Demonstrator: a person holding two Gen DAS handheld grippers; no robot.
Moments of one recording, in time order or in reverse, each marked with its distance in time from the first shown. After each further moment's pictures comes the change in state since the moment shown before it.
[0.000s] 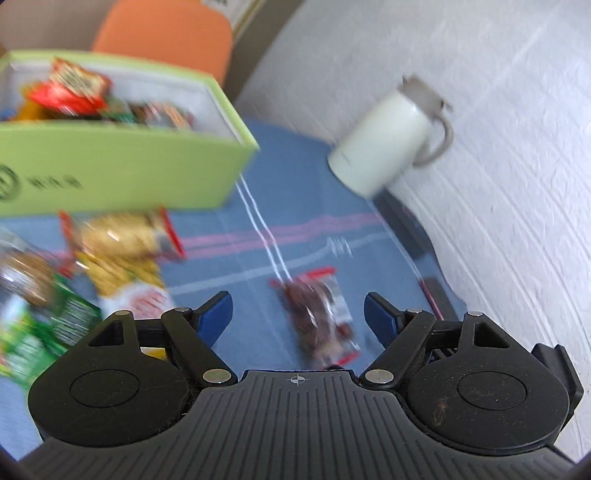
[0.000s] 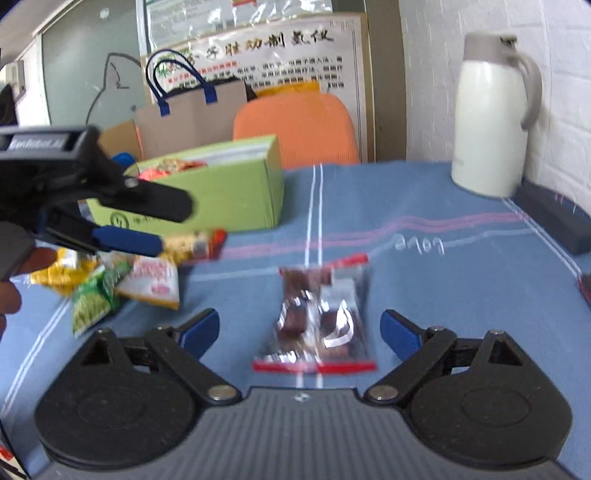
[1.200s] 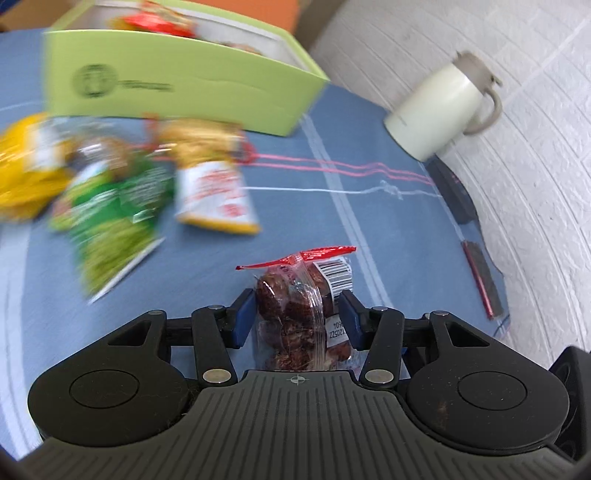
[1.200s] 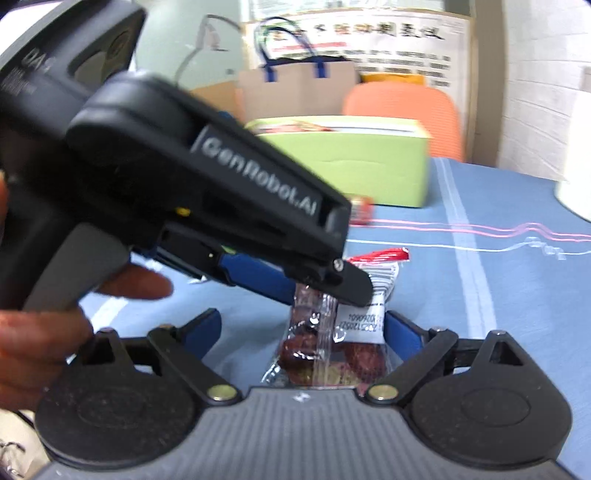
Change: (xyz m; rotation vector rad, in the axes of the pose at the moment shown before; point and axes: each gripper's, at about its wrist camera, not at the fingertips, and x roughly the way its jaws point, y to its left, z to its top) left arm -0.049 0.018 -0.067 -0.116 0.023 0.184; right arm -0.017 0.120 -0.032 -0.168 0.031 0.267
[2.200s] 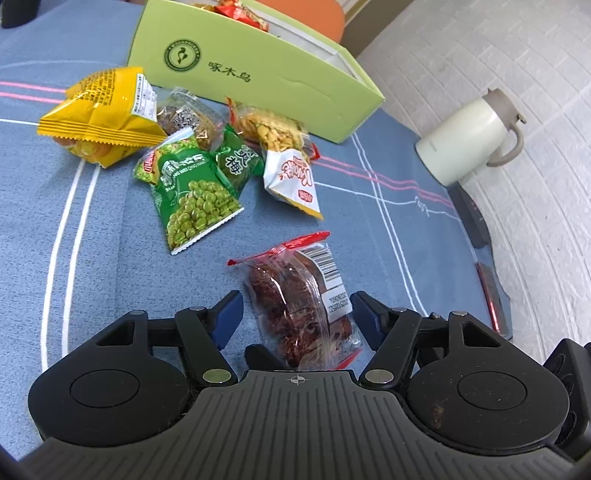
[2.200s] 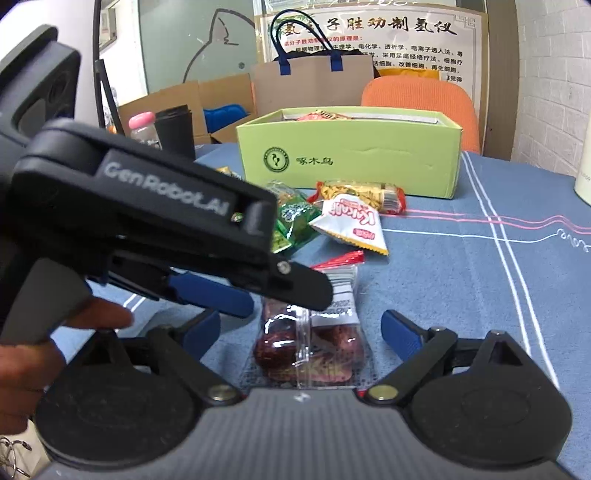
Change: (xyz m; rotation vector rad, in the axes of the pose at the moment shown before) left arm -0.011 0.038 -0.020 -0.114 -0.030 0.007; right arm 0.020 0.003 -0.007 -0.009 0.030 -0.011
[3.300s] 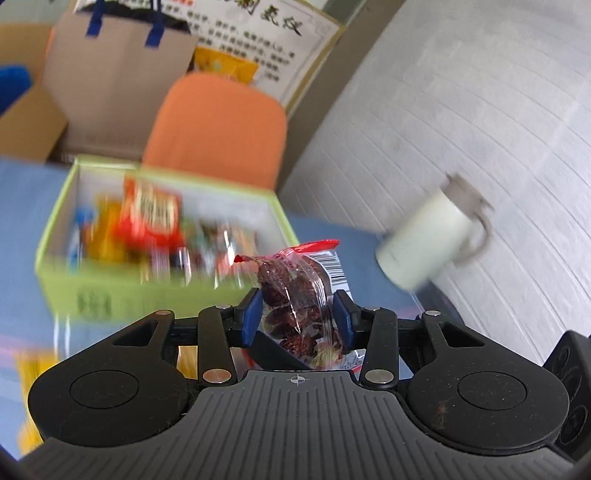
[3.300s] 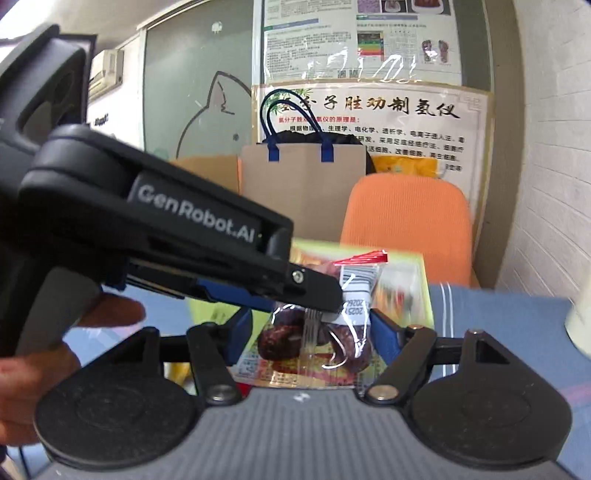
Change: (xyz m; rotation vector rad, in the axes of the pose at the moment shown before) left arm -0.006 -0.074 0.174 0.160 -0.234 -0.039; right arm 0.046 -0.056 0.177 -0.074 -0.209 -0.015
